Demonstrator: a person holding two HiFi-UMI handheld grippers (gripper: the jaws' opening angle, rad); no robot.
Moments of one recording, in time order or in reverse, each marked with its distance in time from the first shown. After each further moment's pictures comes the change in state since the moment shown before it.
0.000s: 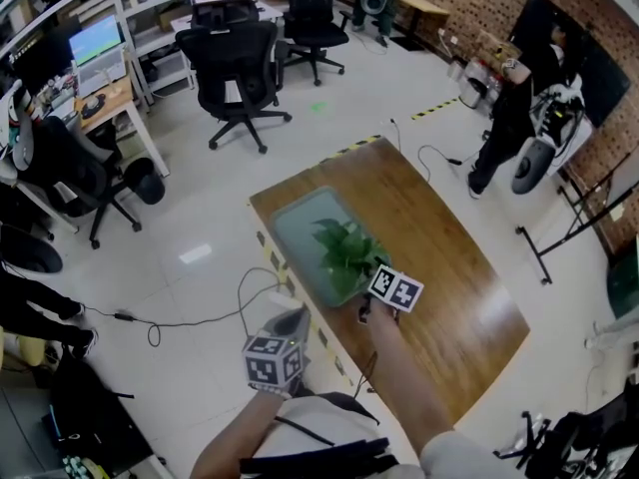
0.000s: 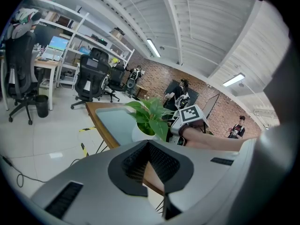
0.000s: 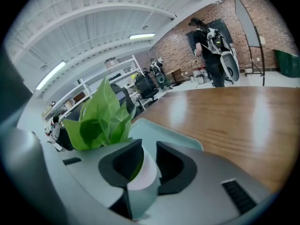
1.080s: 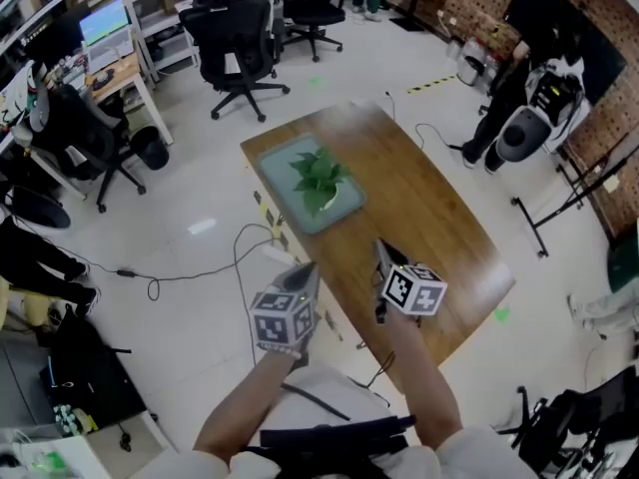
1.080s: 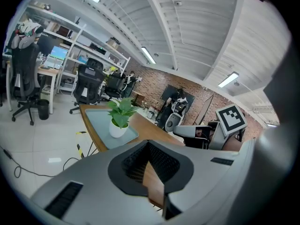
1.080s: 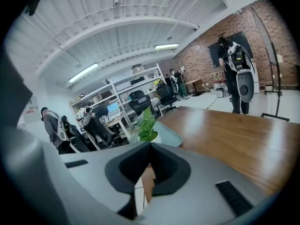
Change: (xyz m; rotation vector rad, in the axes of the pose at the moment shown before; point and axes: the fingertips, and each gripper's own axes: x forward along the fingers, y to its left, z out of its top) left arm -0.050 -0.131 -0.040 0.038 -0.095 0.005; right arm -0.238 0.007 -0.018 -0.225 -0.046 0.205
